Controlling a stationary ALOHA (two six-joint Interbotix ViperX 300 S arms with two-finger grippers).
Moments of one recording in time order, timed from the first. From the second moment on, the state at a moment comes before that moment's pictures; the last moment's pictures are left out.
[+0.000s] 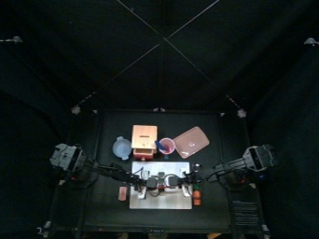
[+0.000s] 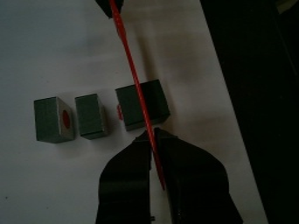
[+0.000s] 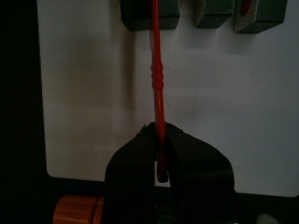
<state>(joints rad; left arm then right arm) -0.25 0.13 0.63 -0.08 -0.01 0.00 0.18 -0.06 0.72 0.02 0.44 0.11</state>
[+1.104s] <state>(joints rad) -0.29 0.23 0.60 -0.09 -0.02 0.00 0.23 0.06 0.69 0.13 0.37 0.11</state>
